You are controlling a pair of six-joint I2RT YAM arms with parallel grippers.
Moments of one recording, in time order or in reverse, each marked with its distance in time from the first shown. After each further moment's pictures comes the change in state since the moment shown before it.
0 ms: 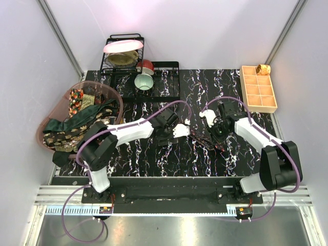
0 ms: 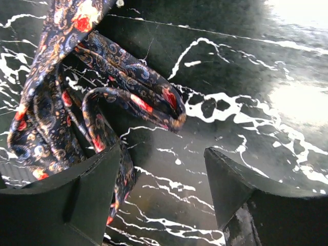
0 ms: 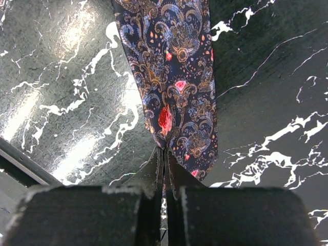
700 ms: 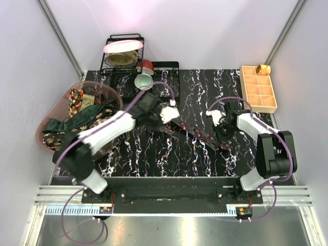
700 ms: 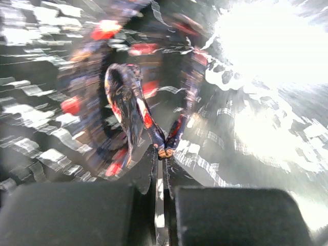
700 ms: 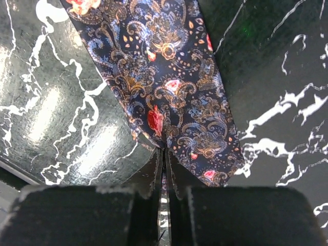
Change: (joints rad) left arm 0.132 -0.153 0.055 -0.148 0.131 -0.126; right arm -0.124 0.128 0.023 -0.013 -0.001 -0.011
